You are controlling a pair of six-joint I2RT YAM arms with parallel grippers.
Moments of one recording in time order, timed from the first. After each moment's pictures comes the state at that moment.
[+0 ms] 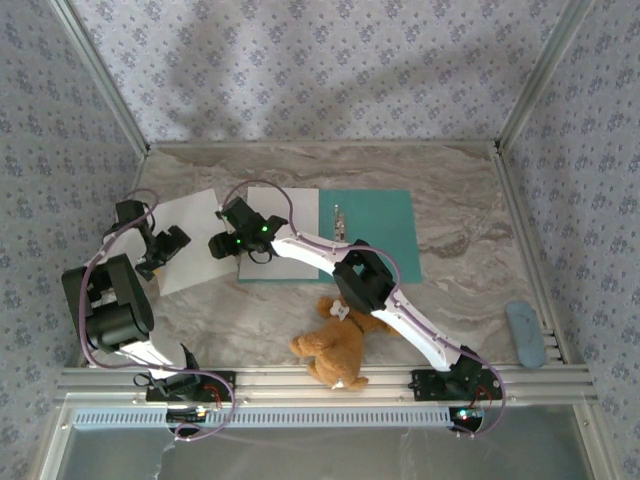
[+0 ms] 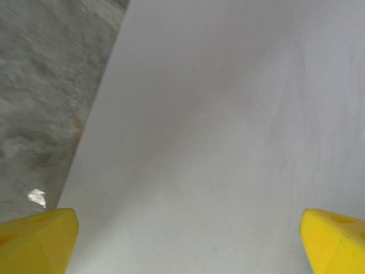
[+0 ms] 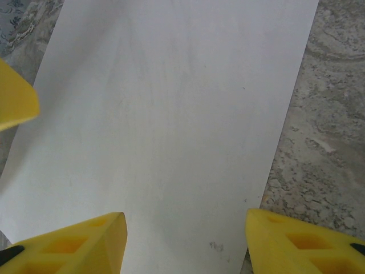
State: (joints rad) left arm 0.33 1.57 0.93 -0.53 0.10 -0.47; right arm 0.97 2.69 2.38 -0.44 -0.18 0.47
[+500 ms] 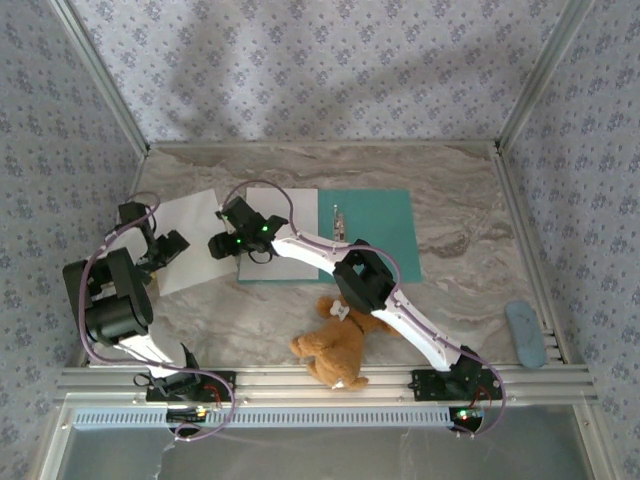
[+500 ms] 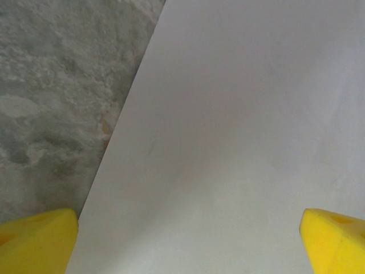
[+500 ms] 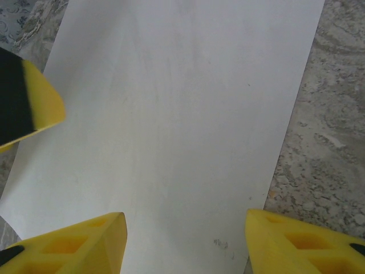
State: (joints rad) left arm 0.33 1.64 0.92 -0.53 0.04 -0.47; right arm 0.96 2.69 2.38 -0.43 -0.21 0.48
